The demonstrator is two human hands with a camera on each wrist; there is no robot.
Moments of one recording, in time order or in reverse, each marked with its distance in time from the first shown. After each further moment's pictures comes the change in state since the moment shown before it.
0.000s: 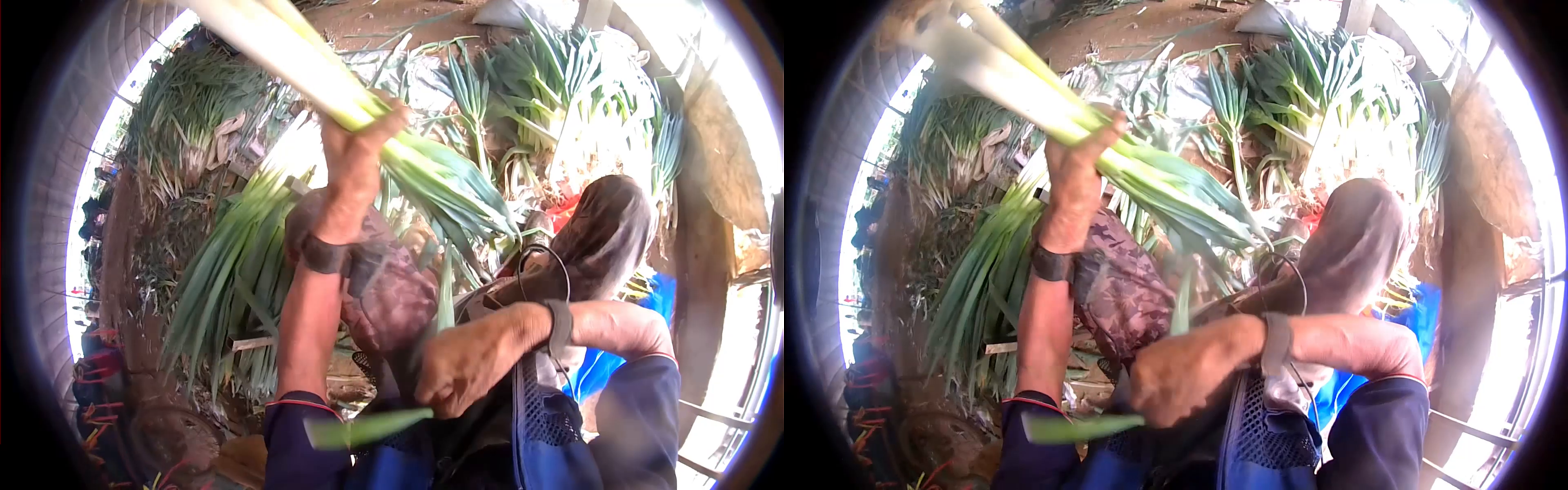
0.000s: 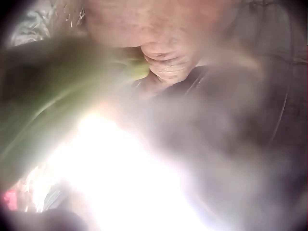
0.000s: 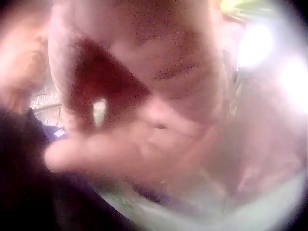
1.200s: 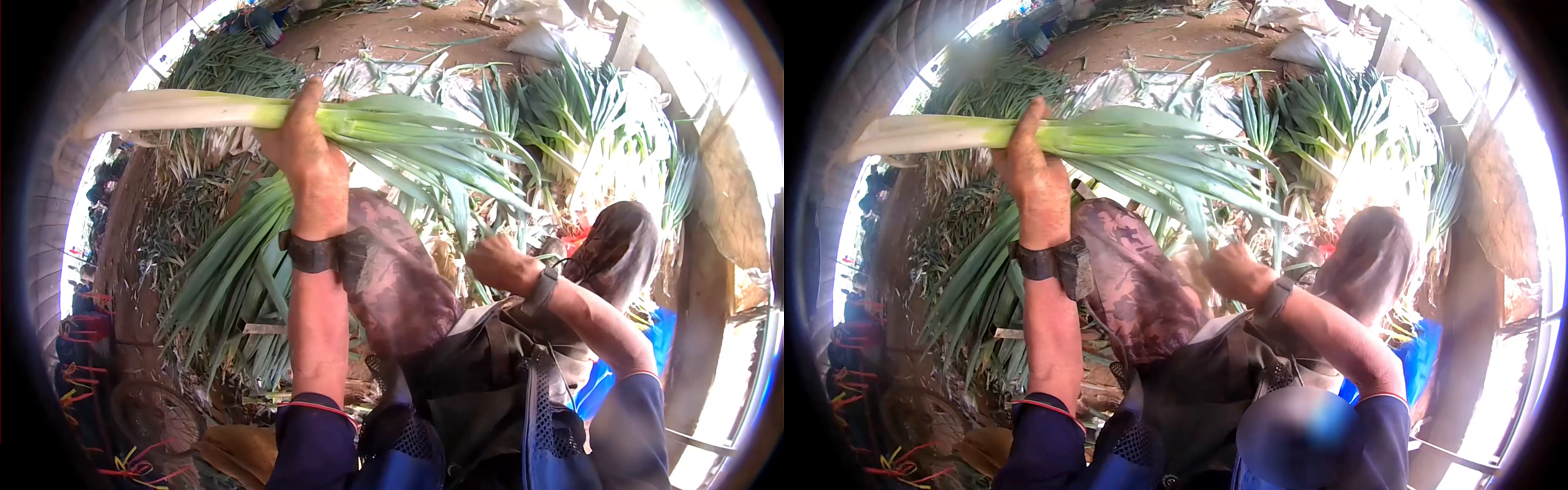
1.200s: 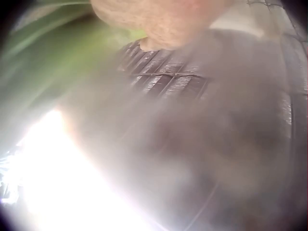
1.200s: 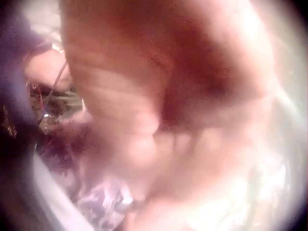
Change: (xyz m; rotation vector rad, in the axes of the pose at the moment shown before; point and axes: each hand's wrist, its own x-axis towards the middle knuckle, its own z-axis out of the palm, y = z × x) left_hand 0.019 0.053 -0.075 -0.279 0.659 0.328; right_hand -0.040 0.059 -0.070 -1.209 0.634 0.773
